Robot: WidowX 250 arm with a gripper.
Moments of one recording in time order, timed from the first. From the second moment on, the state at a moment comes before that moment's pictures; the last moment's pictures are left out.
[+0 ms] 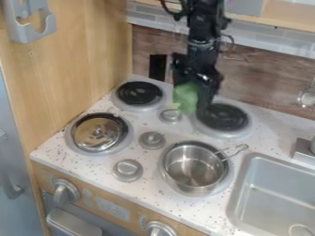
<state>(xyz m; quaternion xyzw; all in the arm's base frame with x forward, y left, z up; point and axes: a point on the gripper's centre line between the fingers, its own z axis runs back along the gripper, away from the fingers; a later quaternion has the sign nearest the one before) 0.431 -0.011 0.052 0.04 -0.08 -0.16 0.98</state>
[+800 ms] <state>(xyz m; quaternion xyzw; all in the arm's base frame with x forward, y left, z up) 0.464 0.034 -0.038 0.07 -0.02 -0.06 1.00</state>
